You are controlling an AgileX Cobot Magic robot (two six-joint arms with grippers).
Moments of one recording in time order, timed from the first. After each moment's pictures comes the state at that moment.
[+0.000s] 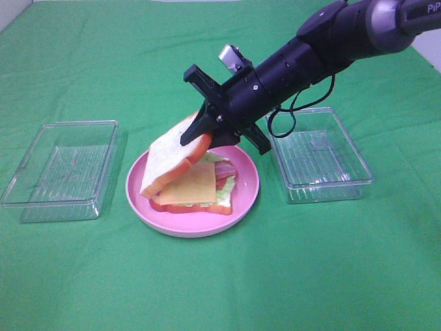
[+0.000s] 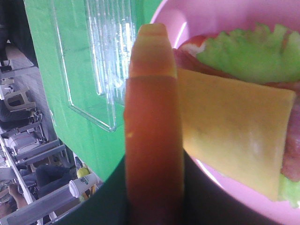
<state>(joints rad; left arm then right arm) 0.05 0.00 -0.50 -0.08 1.05 0.00 0.41 2.18 -1.50 1.06 0.89 -0.22</state>
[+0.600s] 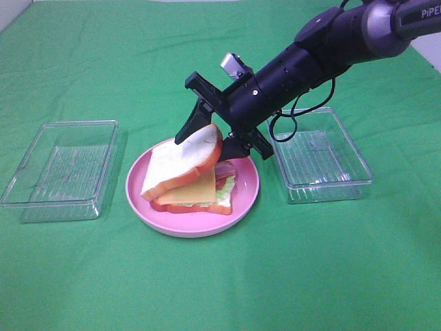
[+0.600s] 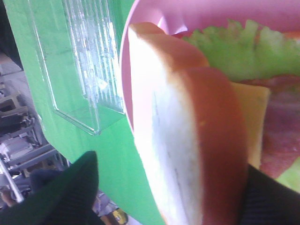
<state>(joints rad) 0.05 0.00 -0.50 -0.08 1.05 0.00 0.41 2.19 -1.50 1.01 0.88 -0.17</state>
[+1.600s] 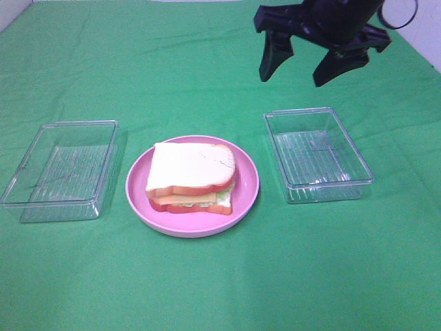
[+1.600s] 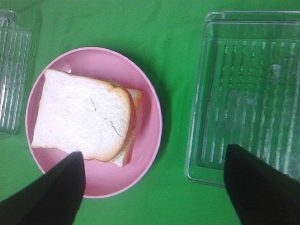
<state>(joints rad) 0.05 0.00 -0.50 -0.08 1.05 0.00 0.38 1.77 -1.50 0.22 0.92 0.14</state>
